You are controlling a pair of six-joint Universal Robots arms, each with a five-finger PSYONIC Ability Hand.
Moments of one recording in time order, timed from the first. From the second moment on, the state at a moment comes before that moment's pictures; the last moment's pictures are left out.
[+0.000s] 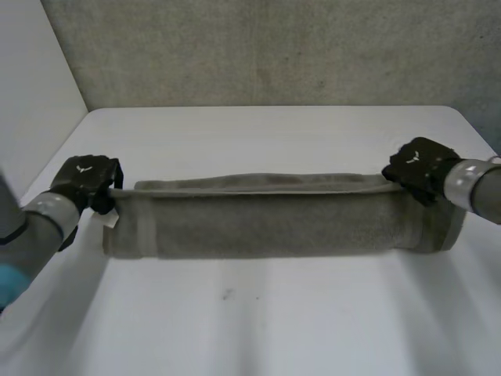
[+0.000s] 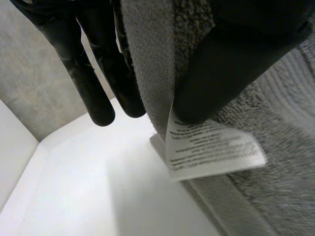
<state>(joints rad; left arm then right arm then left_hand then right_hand) 4.63 -1.98 -1.65 3.39 -1.35 3.43 1.69 -1.01 1.19 0.31 1.21 2.07 1.21 1.22 1.22 1.22 1.02 1.34 1.33 1.34 1.35 1.19</state>
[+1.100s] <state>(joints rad) 4.48 -2.34 -1.00 3.18 -1.60 3.33 1.80 -0.62 0.60 0.15 1.46 2.30 0.21 0.21 0.21 0.21 0.05 0.24 0.25 0.25 0.26 0.06</state>
